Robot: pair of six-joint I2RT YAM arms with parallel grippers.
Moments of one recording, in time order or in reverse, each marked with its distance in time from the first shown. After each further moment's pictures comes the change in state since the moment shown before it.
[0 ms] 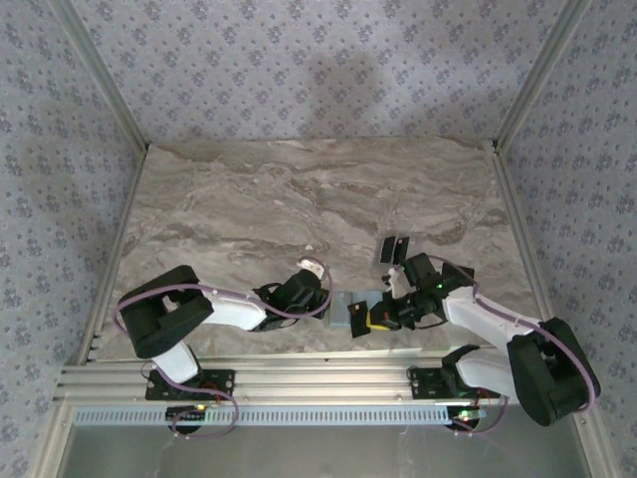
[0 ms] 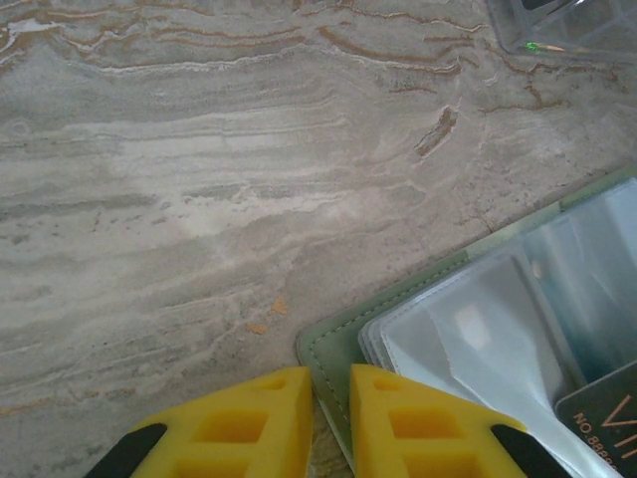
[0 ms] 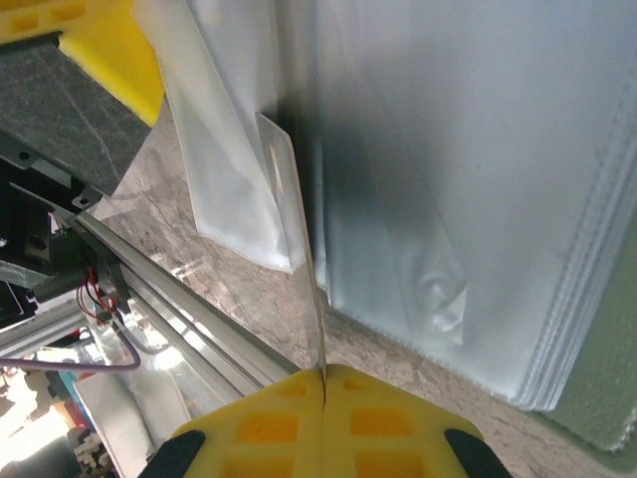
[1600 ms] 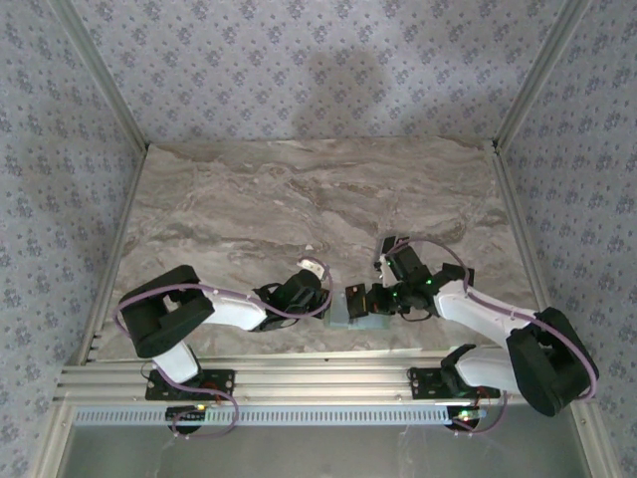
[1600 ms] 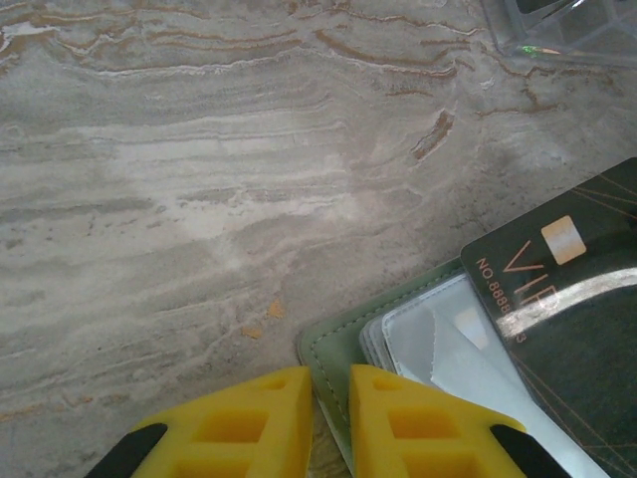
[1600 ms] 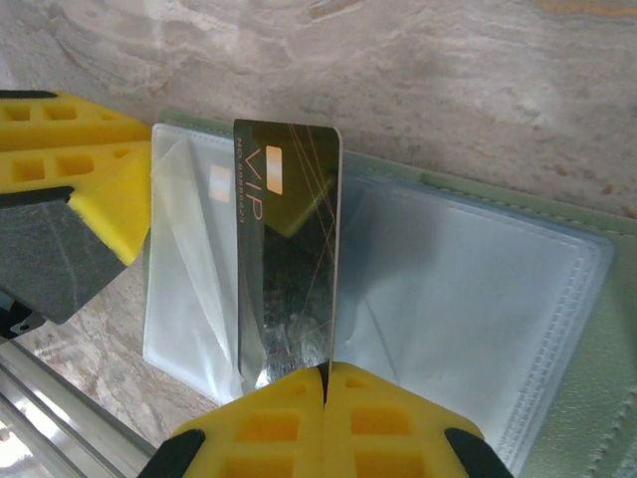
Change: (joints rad) left arm 0.000 -0.001 -0.001 0.014 0.001 0.000; right arm 0.151 0.035 0.088 0.075 0.363 -0.030
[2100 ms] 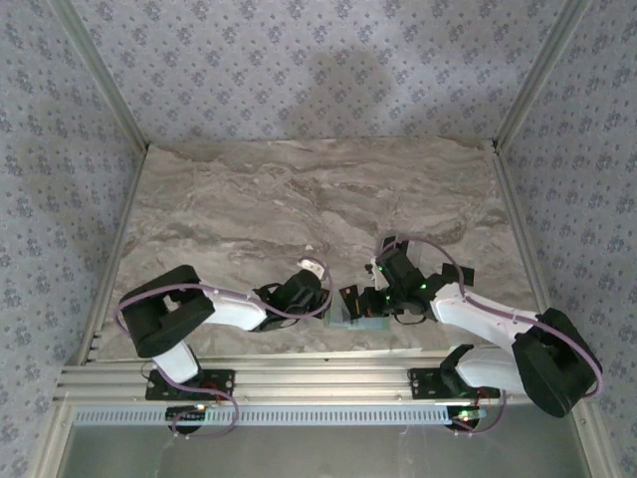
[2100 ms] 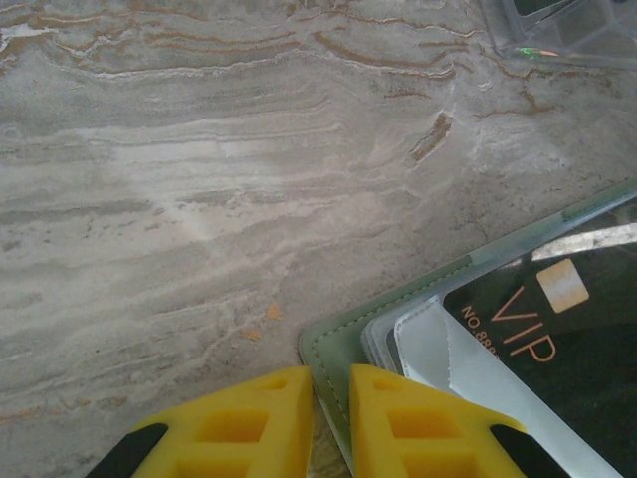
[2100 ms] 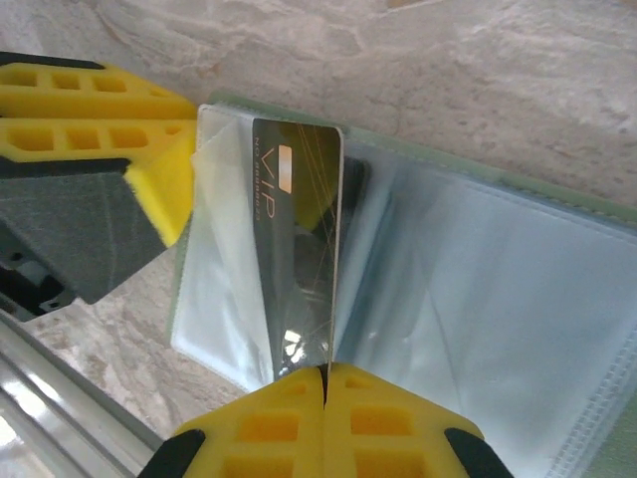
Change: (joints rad) left arm 0.000 0.000 -0.002 0.007 0.000 0.000; right arm 0.075 -0.018 0.007 0.021 0.018 0.024
